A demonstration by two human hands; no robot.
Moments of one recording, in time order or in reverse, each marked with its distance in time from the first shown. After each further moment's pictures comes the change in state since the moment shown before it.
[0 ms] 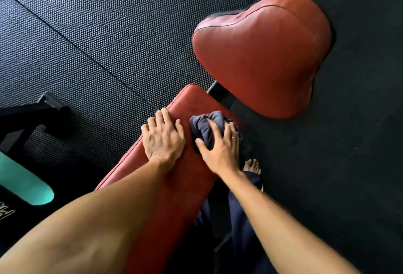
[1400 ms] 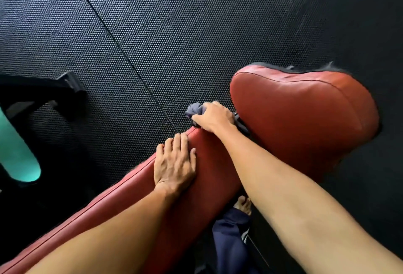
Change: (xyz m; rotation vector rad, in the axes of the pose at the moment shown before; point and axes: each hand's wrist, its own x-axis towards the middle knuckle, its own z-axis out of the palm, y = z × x) left_hand 0.003 -0.004 0.003 -0.047 0.050 -0.003; right_hand 0.196 -0.114 0.001 -0.323 -0.560 -0.133
